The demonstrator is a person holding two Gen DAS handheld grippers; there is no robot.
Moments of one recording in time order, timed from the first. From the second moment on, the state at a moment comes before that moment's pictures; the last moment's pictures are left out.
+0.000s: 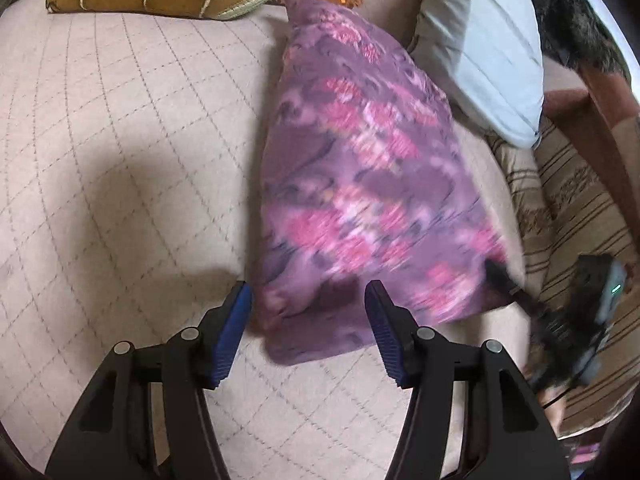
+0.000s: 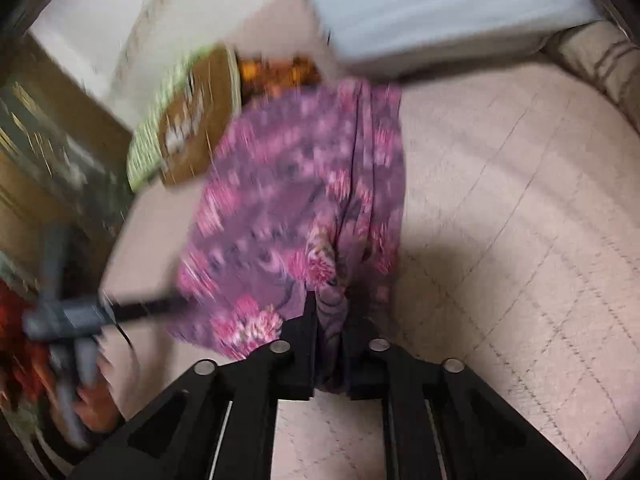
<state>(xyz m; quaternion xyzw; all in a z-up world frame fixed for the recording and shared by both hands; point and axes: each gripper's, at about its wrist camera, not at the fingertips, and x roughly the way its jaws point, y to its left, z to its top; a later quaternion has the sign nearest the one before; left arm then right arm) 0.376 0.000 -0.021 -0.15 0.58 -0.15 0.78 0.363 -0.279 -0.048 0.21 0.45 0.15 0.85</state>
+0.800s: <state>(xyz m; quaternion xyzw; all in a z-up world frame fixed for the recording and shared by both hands) 0.395 0.000 0.015 -0.10 0.55 -0.16 0.81 0.418 -0.300 -0.027 0.28 0.44 0.10 0.85</state>
